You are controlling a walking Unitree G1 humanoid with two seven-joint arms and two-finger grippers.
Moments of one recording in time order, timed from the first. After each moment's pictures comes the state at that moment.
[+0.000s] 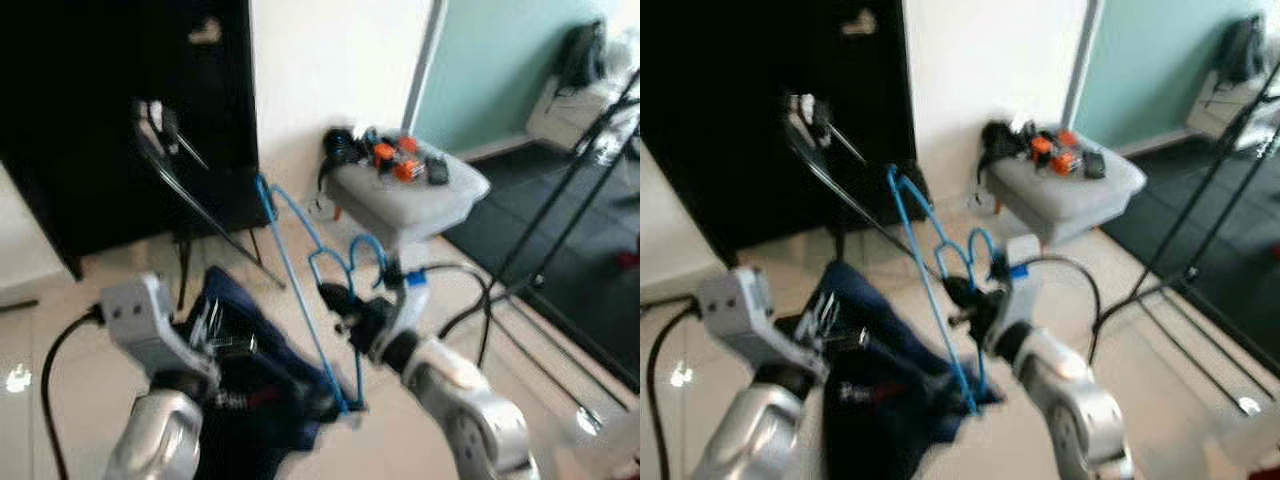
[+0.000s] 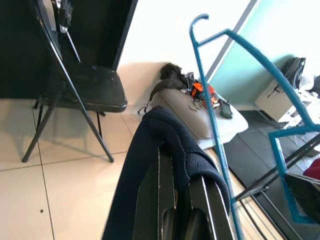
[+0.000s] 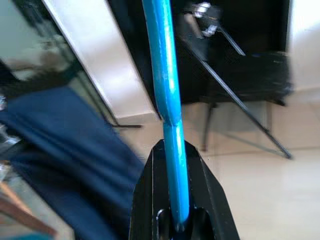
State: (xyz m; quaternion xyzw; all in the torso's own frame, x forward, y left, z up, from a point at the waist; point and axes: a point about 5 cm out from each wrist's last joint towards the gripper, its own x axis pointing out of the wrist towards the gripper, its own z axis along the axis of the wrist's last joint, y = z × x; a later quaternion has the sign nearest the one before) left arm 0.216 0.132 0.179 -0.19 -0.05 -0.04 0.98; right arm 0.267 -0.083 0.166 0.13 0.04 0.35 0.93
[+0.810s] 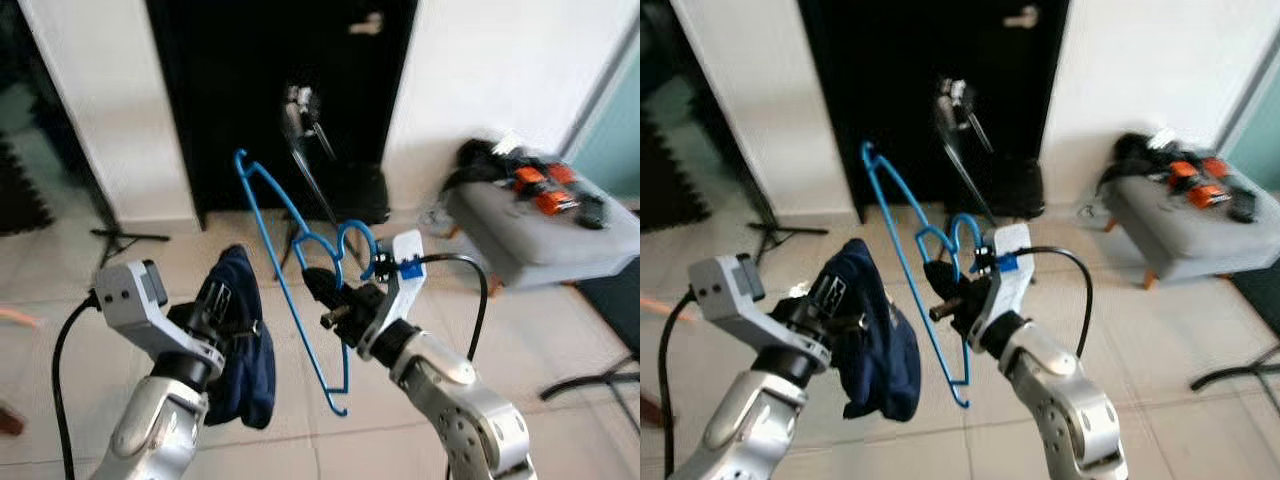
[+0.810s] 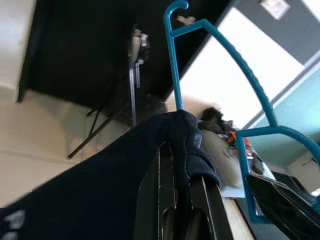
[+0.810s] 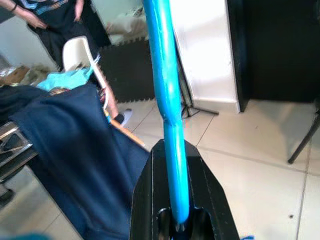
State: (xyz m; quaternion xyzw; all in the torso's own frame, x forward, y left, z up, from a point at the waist) left arm 0.219 0.132 0.190 -0.26 -0.06 -0.09 0.96; right arm 0.262 -0.080 0.186 0.13 0.02 0.34 0.93
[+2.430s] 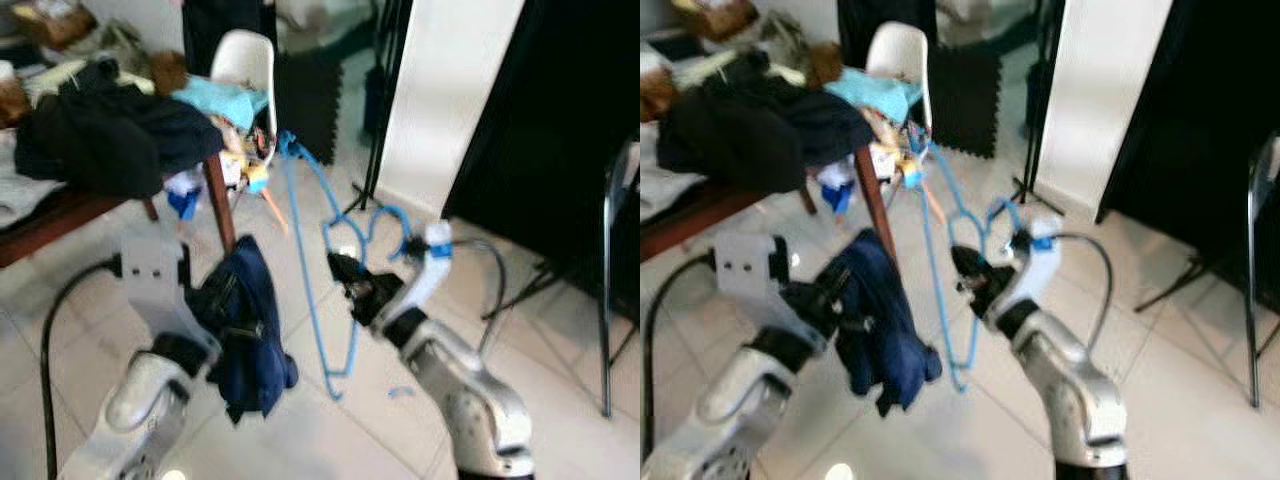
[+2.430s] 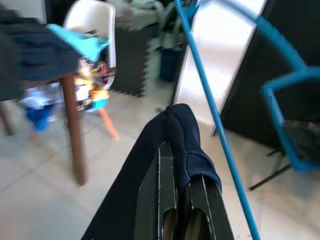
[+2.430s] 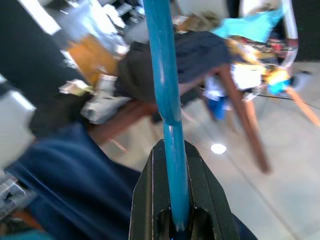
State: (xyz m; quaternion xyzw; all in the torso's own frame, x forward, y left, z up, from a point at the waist) left arm 0.238 0.141 0.190 -0.08 -0.06 -0.12 0.99; right arm 0.283 -0.091 0.182 0.22 0.00 0.29 0.93
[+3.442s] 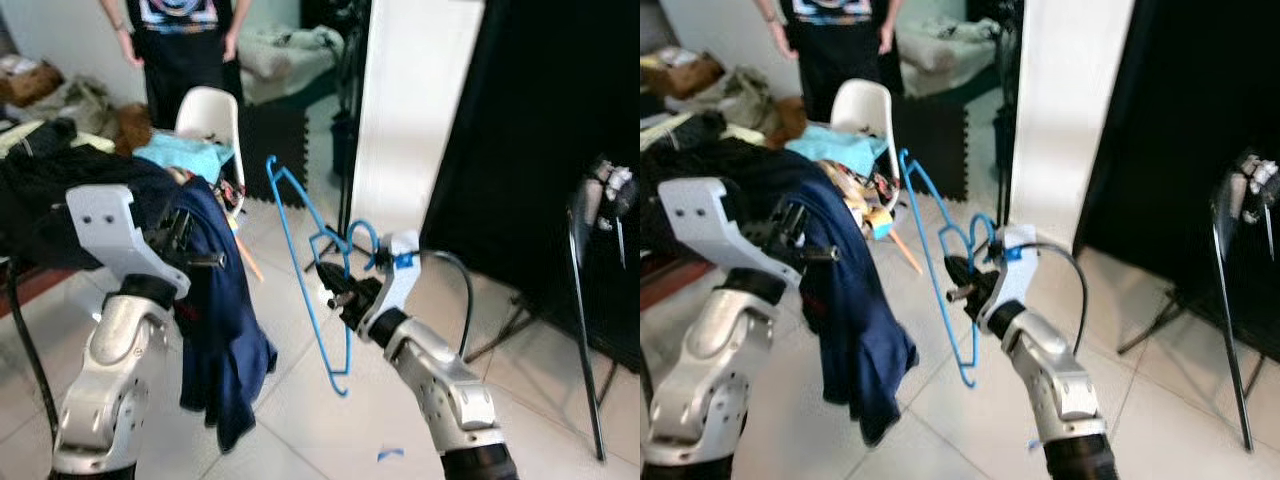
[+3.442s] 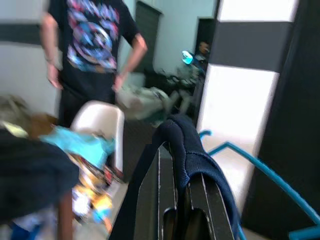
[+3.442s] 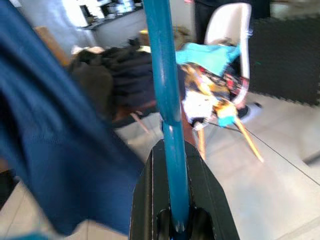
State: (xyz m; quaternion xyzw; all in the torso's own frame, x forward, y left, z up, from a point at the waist) left arm 0.278 0.186 0.246 -0.05 -0.22 -0.02 0.97; right arm 0.309 -0.077 0.158 0.14 0.00 0.32 0.94
